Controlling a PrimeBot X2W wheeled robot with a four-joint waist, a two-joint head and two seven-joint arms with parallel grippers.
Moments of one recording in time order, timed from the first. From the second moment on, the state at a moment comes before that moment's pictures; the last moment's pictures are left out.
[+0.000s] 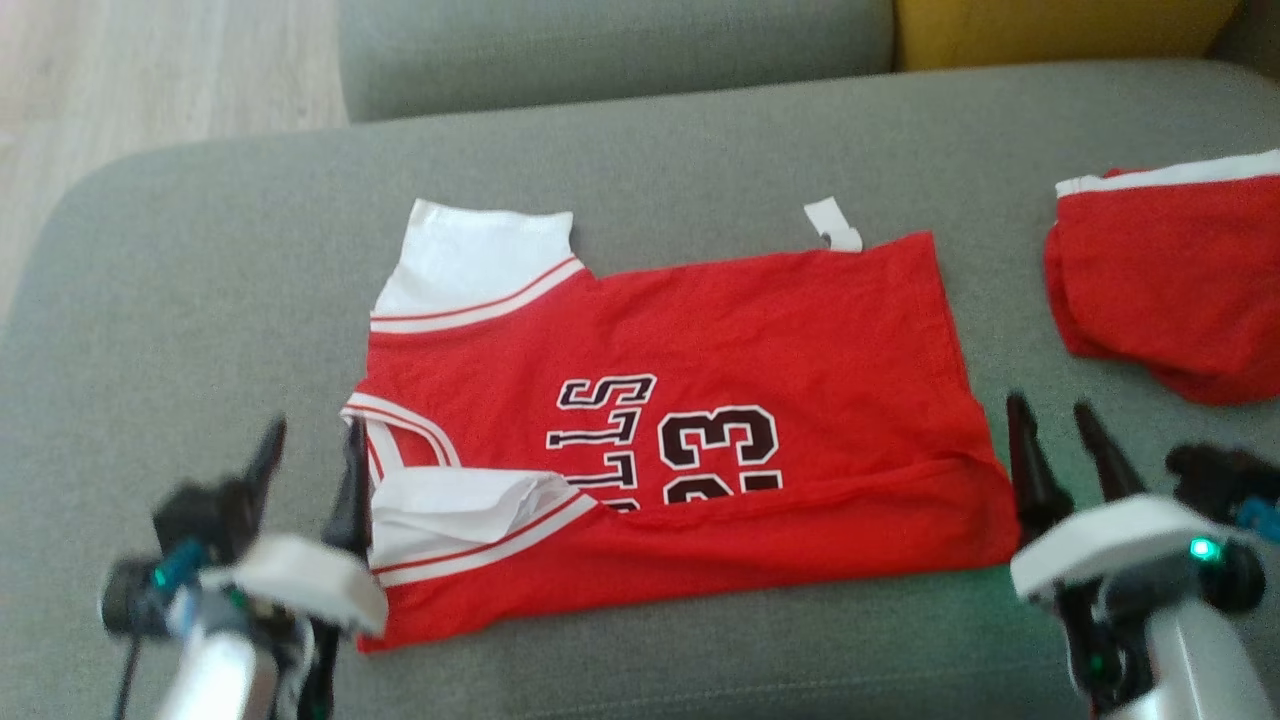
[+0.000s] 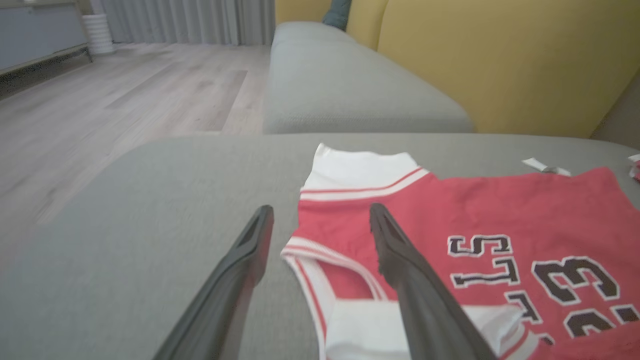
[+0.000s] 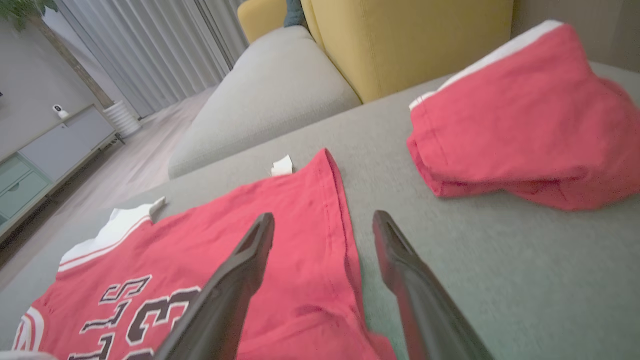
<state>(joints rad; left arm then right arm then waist) -0.04 0.20 -0.21 0.23 -0.30 0.09 -0.17 -0.05 -0.04 -0.07 0.23 0.36 0.13 0.08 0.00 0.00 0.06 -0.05</state>
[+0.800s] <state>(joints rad) -0.96 0.53 -0.63 0.65 -0.54 -0.13 0.34 -0.60 -0.05 0.10 0.33 0.25 0.13 0.03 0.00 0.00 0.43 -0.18</state>
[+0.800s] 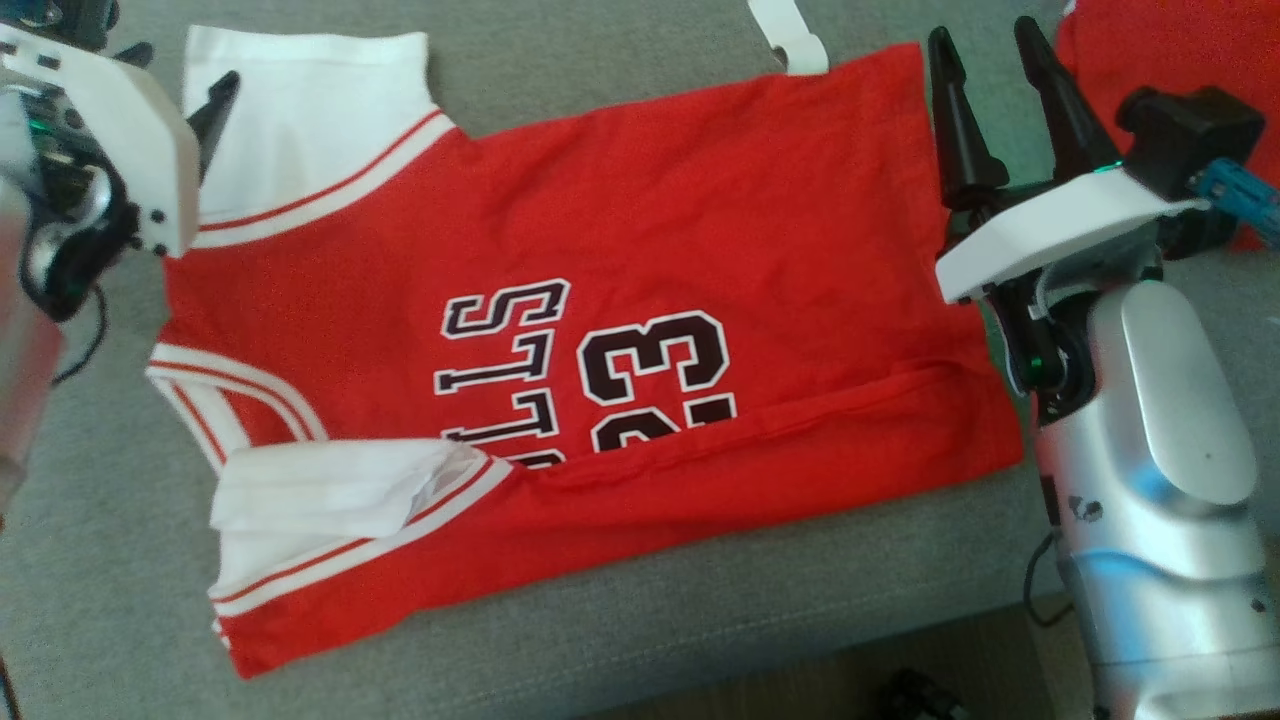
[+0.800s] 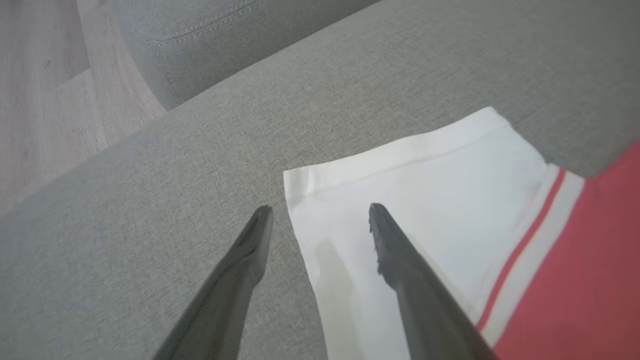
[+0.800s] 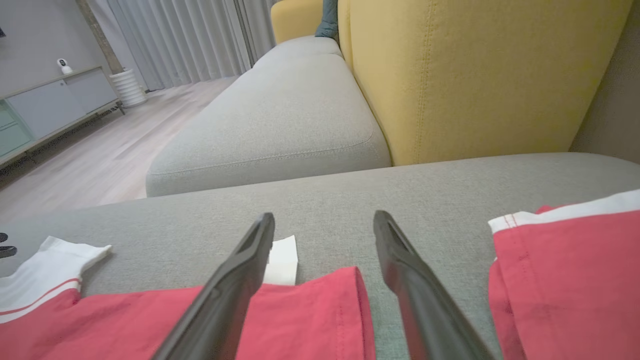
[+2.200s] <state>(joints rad) -1.17 0.56 -0.97 0.92 -0.81 -0.13 0.15 -0.67 -0.05 0.08 0.43 0.22 0.13 0.04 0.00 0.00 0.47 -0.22</state>
